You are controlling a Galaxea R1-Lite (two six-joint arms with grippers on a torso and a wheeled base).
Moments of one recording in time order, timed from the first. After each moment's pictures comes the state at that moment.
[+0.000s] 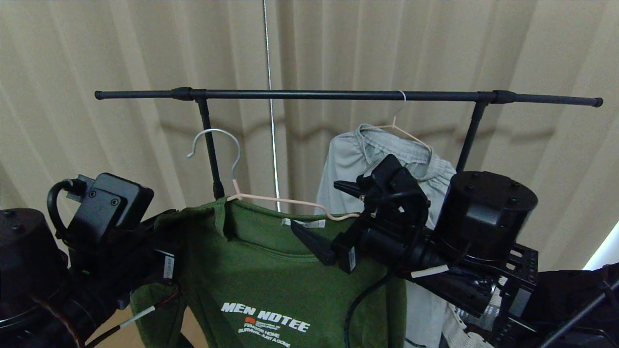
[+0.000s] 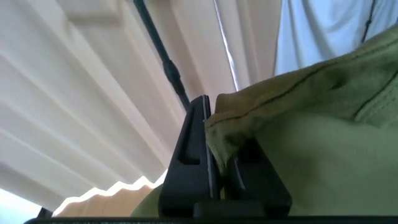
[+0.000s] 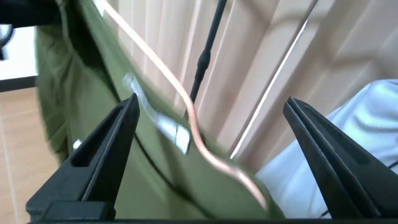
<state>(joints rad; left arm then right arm) -0.56 1.36 -0.35 -0.85 0.45 0.28 0.83 1.82 -0.75 -1.01 -0.01 -0.14</state>
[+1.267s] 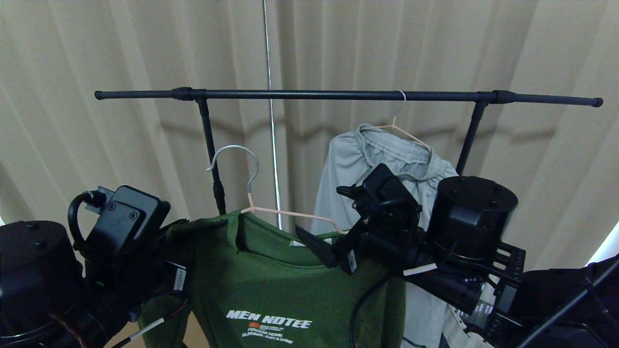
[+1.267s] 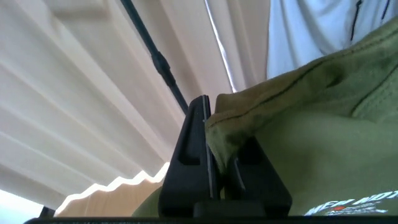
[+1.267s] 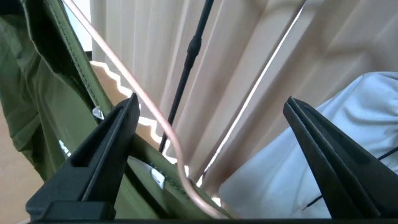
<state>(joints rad) -0.63 1.38 -0.33 -0.86 0.48 0.28 0.80 1.84 -0.75 -0.99 -0.02 -0.18</state>
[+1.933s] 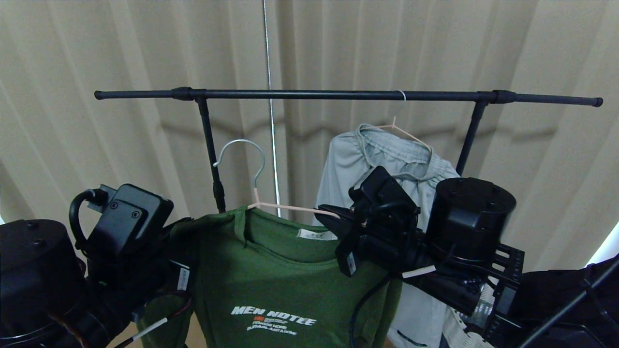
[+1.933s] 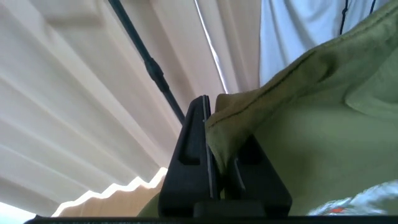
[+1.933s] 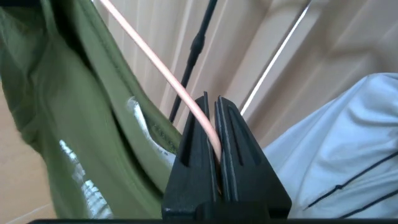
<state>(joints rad) -0.63 1.39 -0.34 -0.86 0.48 0.28 0.80 1.85 -0.75 -0.99 -0.02 -0.19</state>
